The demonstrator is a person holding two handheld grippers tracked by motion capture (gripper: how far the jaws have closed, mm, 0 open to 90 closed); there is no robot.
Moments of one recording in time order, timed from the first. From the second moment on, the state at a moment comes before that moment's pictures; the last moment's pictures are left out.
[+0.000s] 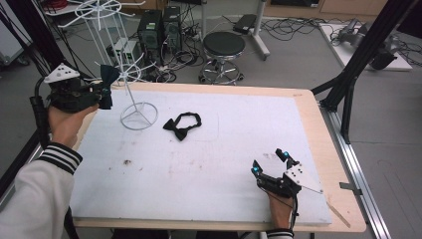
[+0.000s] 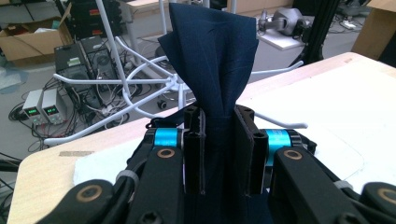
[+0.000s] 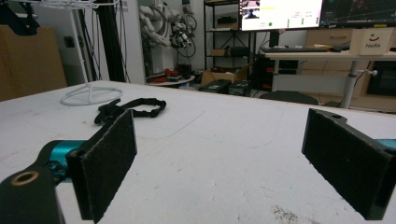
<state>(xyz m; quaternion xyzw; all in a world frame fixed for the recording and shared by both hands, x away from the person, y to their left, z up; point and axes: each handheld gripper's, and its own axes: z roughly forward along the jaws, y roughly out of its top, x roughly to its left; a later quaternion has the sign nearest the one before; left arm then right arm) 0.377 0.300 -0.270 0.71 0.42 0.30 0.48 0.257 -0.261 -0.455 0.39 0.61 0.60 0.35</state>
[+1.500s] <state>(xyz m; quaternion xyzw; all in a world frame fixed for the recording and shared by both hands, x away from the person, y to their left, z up) 0.334 0.296 -0.282 0.69 0.30 0.30 0.58 0.256 -0.261 -0.455 0.39 0.60 0.60 0.35</state>
